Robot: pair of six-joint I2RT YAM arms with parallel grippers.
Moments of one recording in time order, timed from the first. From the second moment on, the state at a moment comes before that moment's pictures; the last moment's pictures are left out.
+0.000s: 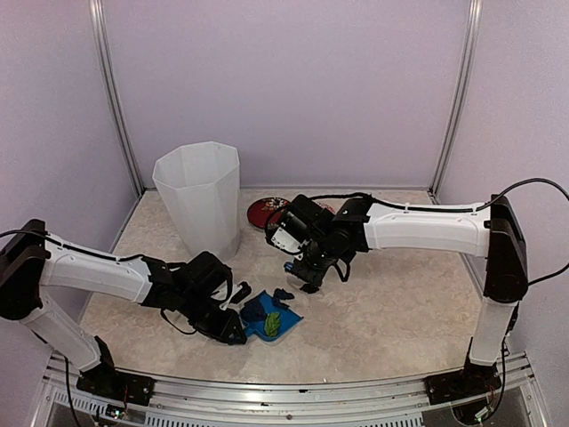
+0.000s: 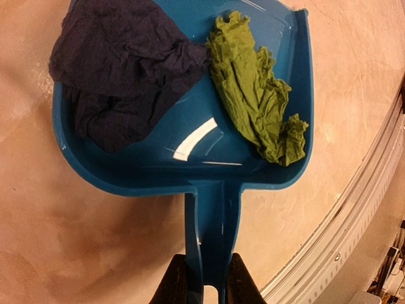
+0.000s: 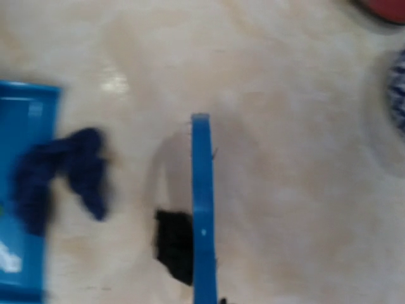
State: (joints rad) left arm -0.93 1.50 0.70 -0.31 0.34 -0.53; right arm 1.03 1.88 1.54 -0.74 0.34 -0.13
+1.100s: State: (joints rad) left arm -0.97 1.55 0.66 -0.11 0.34 -0.49; right arm 1.12 1.79 1.52 -0.80 0.05 0.04
